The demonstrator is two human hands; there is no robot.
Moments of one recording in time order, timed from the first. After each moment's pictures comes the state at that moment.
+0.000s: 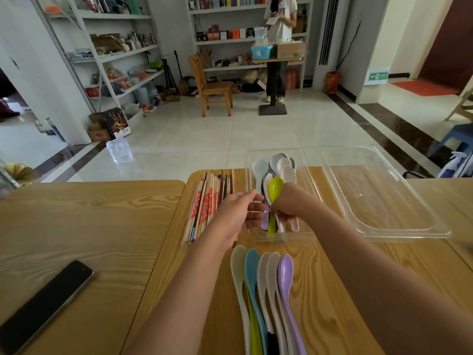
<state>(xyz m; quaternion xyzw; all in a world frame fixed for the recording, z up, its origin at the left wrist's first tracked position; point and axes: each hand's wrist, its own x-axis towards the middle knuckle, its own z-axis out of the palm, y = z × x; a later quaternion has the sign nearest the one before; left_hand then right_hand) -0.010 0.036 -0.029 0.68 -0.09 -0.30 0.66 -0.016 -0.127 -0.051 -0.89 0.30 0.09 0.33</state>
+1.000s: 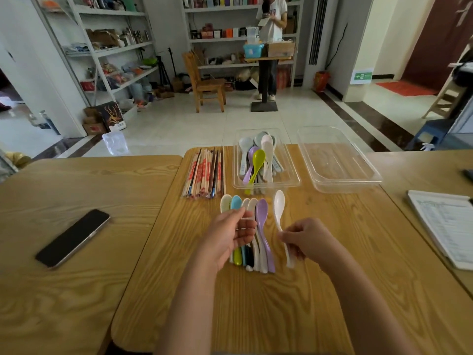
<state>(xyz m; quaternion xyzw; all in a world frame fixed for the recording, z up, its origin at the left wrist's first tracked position) -0.158 0.108 -0.060 0.63 -0.06 -0.33 0.70 -0.253 -0.055 -0.071 -0.79 0.31 0.00 0.53</state>
